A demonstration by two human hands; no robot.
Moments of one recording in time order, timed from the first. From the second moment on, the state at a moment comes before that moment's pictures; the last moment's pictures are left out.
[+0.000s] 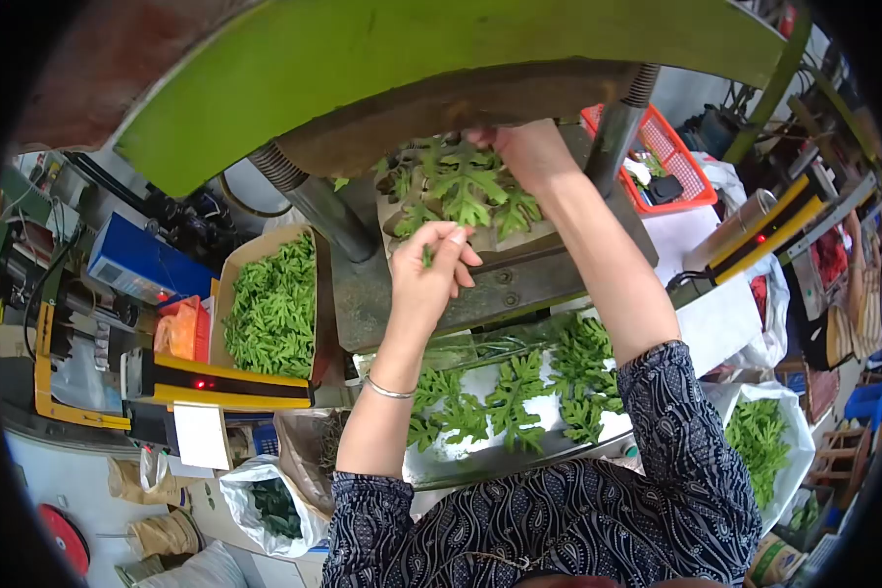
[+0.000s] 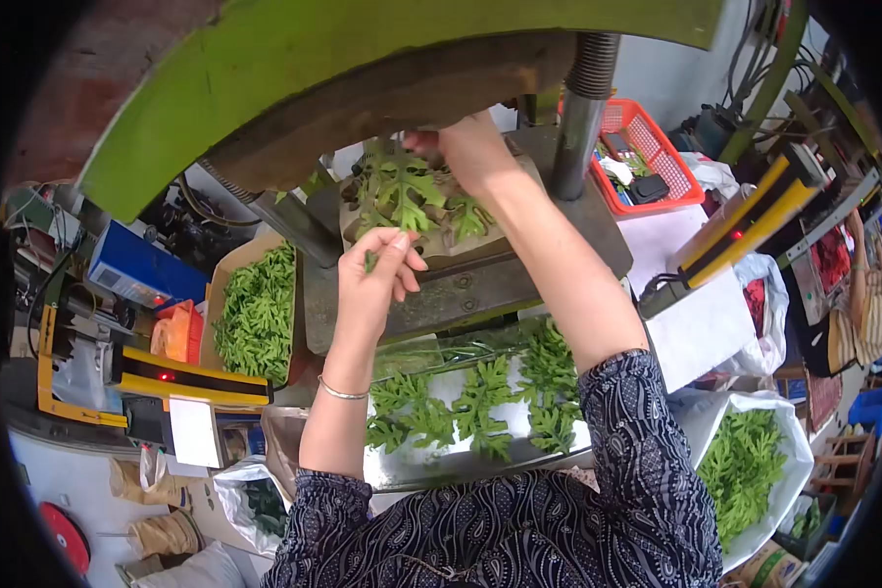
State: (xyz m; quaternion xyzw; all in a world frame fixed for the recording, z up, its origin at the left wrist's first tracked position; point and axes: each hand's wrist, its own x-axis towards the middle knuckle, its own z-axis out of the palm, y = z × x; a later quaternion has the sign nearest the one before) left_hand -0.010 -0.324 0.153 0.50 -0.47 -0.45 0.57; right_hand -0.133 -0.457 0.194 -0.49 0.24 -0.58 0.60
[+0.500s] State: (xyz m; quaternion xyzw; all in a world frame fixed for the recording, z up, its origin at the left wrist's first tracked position) left_hand -0.026 -0.299 0.151 0.50 -0.50 -0.46 0.54; right_hand -0.169 -0.447 0.201 -0.70 0.38 -0.51 0.32
